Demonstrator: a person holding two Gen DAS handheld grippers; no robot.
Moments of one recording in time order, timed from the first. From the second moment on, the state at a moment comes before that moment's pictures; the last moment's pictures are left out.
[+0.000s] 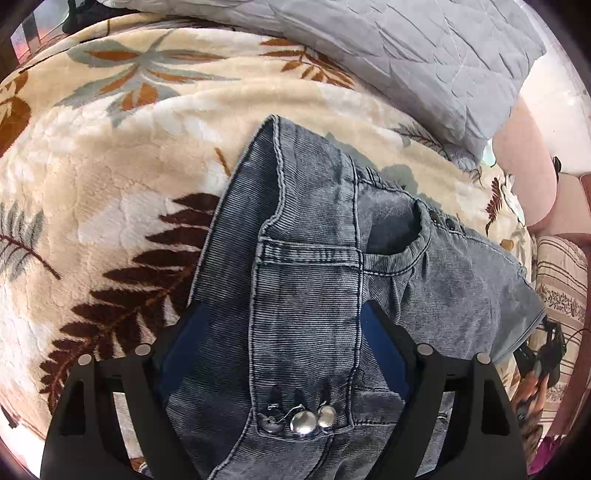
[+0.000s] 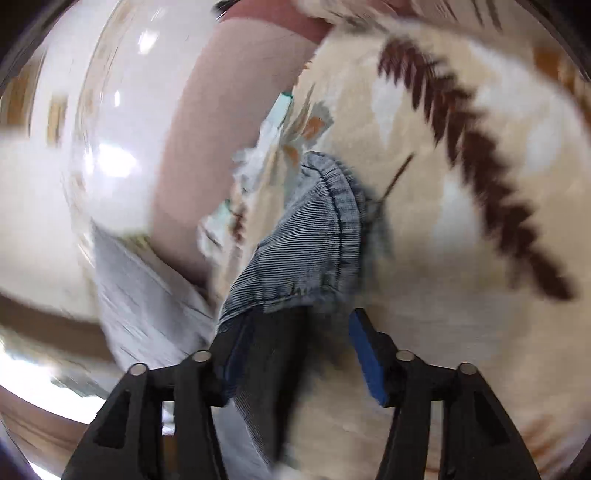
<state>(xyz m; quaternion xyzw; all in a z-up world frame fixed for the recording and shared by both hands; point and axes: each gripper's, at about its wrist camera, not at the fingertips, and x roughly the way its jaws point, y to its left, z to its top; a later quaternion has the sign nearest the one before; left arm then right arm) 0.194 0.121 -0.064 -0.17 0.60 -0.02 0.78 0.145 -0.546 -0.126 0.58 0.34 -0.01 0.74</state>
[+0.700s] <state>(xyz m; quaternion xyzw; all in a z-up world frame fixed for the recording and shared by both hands) 0.202 0.089 -0.058 -0.19 0.60 -0.03 0.78 0.143 -0.561 -0.080 0.51 0.32 -0.08 0.80</state>
